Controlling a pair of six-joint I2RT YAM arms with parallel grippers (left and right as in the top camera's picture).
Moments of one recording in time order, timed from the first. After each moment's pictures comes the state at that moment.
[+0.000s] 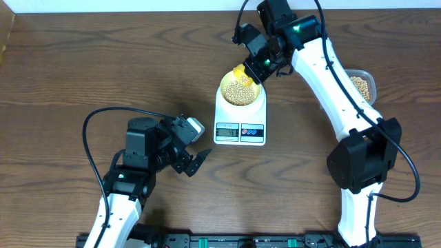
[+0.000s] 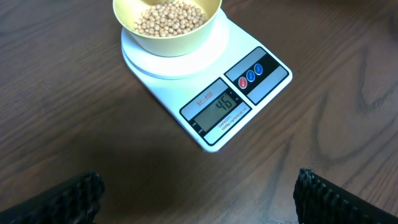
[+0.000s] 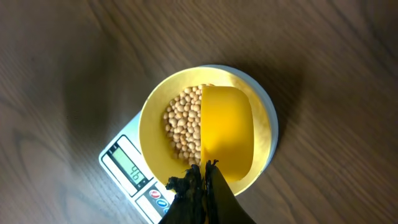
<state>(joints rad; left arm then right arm) -0.17 0.97 0.56 -0.37 0.48 0.46 0.41 2.13 2.09 -1.14 -0.31 -0.30</state>
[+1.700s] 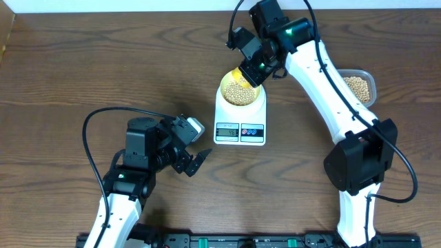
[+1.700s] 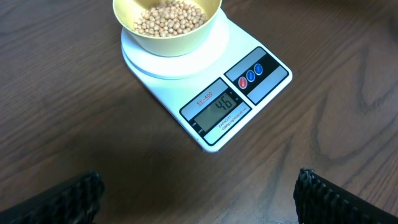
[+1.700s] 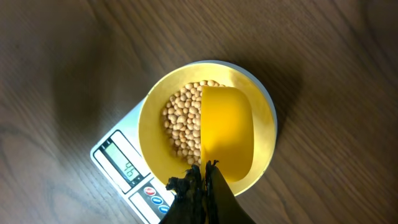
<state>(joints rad) -0.17 0.97 0.56 -0.37 0.48 0.46 0.45 2.13 2.09 -1.16 -0.24 -0.33</state>
